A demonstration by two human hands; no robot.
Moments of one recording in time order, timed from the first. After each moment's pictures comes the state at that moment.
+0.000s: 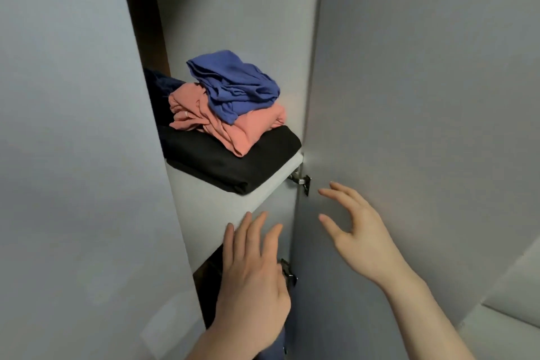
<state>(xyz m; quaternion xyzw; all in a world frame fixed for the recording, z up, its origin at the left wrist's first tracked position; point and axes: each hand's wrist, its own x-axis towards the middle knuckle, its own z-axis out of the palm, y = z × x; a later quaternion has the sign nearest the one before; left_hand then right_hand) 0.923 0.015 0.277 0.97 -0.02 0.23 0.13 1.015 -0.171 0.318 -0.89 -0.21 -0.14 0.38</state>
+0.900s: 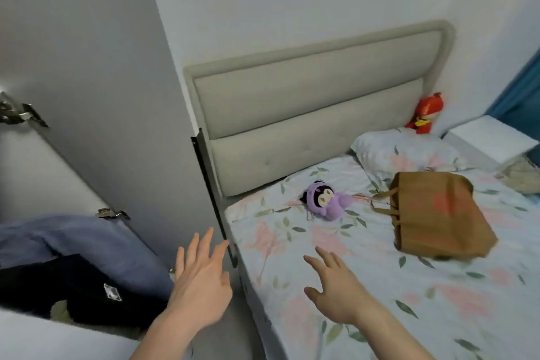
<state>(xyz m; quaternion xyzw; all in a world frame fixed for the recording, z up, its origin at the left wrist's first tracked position) 0.768 -0.090 0.151 0.92 -0.34 -0.17 0.06 0.595 -0.300 0.093 -0.90 0.29 0.18 0.26</state>
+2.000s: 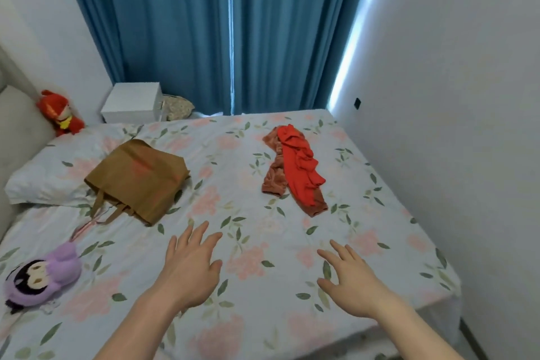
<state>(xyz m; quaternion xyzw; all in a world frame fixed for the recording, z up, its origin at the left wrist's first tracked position) 0.438 -0.270 0.168 0.48 -0.85 -0.23 -0.07 0.162 -0.100 0.148 -0.49 0.82 0.00 0.30</state>
